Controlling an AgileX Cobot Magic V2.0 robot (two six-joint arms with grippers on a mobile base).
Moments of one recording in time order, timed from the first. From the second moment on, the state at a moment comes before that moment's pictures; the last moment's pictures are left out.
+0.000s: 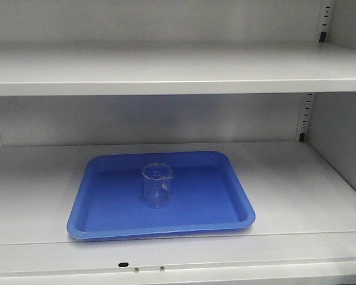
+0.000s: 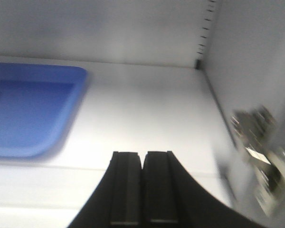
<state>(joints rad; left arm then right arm) -0.20 -0.02 0.04 -0.06 0.37 0.16 0.07 0.67 -0.54 -0.11 0.16 0.09</state>
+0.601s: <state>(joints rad) -0.20 -0.02 0.04 -0.06 0.37 0.16 0.00 -0.01 0.03 -0.11 0.15 0.12</state>
